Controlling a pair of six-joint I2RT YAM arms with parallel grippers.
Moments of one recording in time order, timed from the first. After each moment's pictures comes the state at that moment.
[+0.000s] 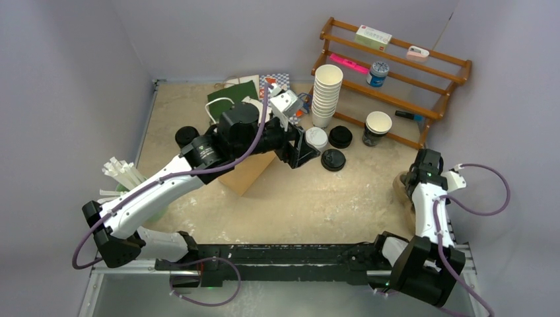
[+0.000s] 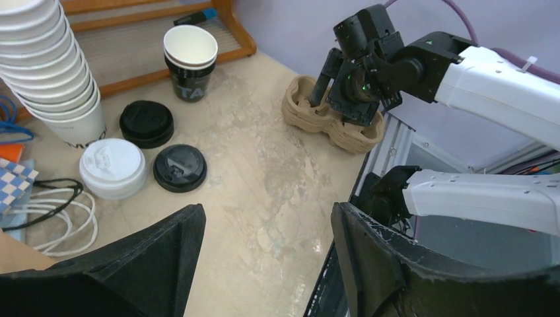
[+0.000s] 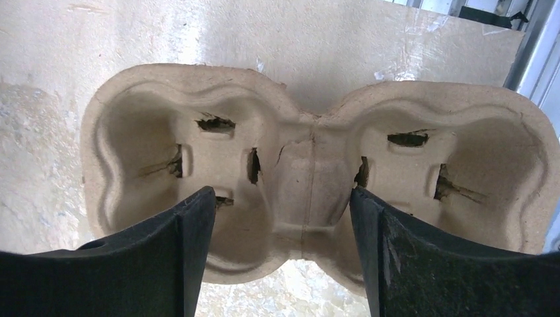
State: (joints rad) left arm -0.93 1.31 1.45 -0.37 0.22 -0.26; right arm -0.39 1.03 0.67 -0.76 0.47 0.89
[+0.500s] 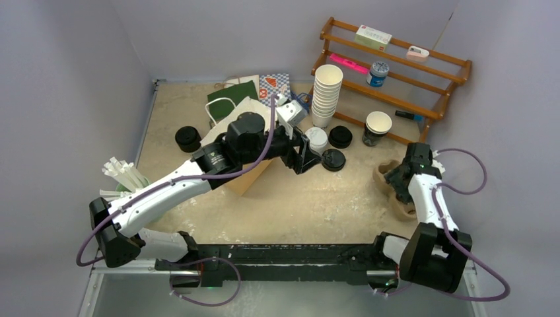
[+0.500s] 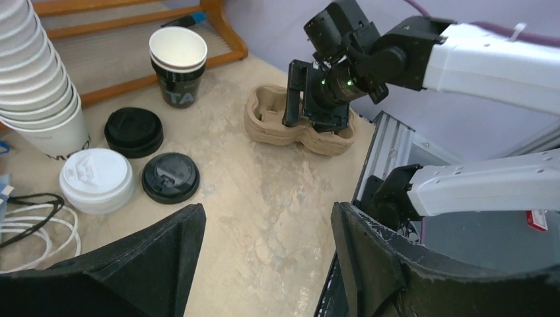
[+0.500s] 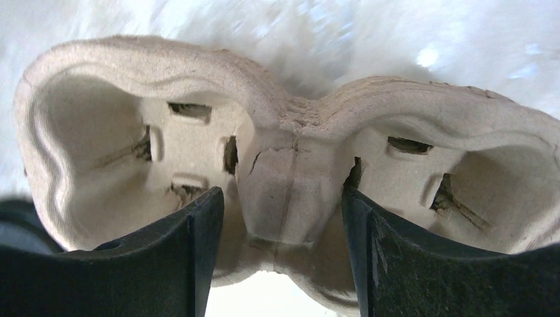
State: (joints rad) left arm -0.94 1.31 1.34 -0.19 0.24 -0.25; right arm -0.32 1.15 0.70 -0.72 0.25 0.74
